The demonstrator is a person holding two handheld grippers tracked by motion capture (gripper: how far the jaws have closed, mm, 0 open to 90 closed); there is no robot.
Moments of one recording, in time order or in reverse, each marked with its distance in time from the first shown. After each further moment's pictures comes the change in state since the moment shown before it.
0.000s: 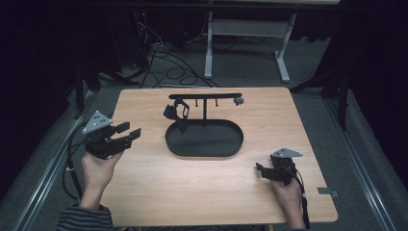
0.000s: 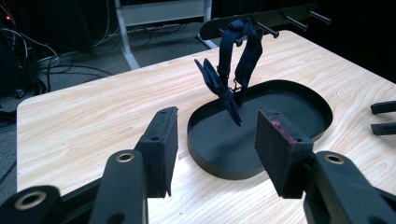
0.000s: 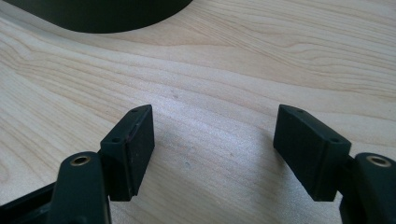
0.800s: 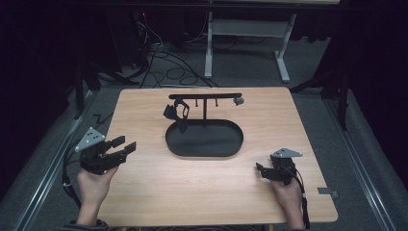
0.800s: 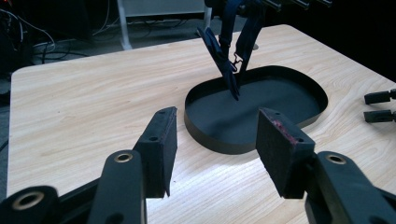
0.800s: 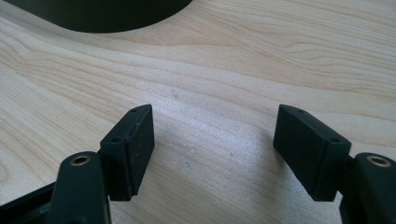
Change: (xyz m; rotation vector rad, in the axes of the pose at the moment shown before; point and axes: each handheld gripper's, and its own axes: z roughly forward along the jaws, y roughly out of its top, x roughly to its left) left arm 0.001 -0.039 -0.011 -0.005 -0.011 -0.058; right arm 0.000 0.000 0.000 -0.001 -0.001 -0.006
